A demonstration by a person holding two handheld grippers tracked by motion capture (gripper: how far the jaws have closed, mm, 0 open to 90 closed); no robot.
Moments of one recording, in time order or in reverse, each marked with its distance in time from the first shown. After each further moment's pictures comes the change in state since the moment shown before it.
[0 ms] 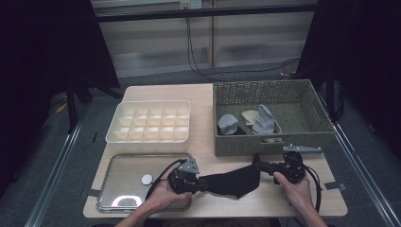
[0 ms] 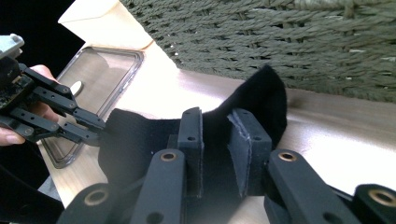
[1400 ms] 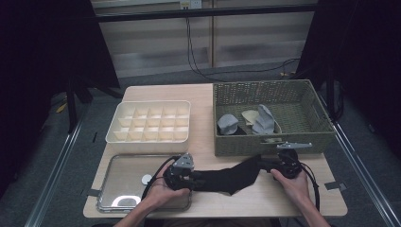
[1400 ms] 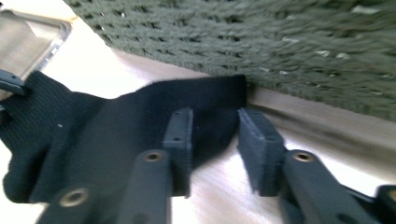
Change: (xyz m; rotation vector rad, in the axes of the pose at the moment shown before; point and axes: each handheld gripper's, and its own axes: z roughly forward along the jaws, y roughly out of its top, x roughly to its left) left arm 0.014 -0.008 -0.003 -0.057 0.071 -0.069; right arm -0.024 0.002 0.023 0.091 -0.165 -0.083
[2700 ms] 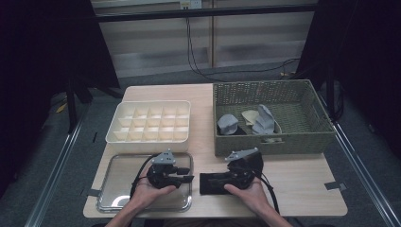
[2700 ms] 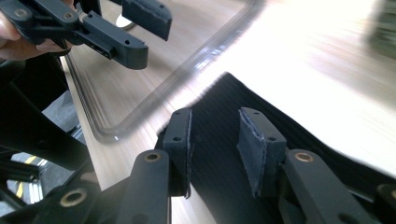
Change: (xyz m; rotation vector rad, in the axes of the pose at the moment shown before) left arm 0.011 -0.014 -0.048 -0.126 0.008 -0.096; right arm 0.133 0.012 0.058 0.131 0.301 -0.200
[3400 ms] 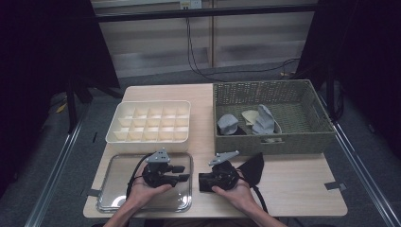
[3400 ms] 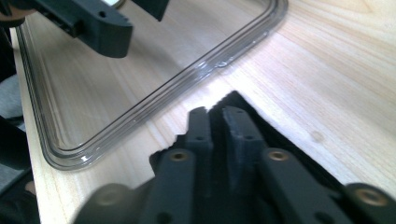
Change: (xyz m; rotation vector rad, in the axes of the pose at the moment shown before) left arm 0.007 -0.004 -0.006 -0.007 0.019 -0.015; right arm 0.011 0.007 0.038 0.023 -0.093 -0.130
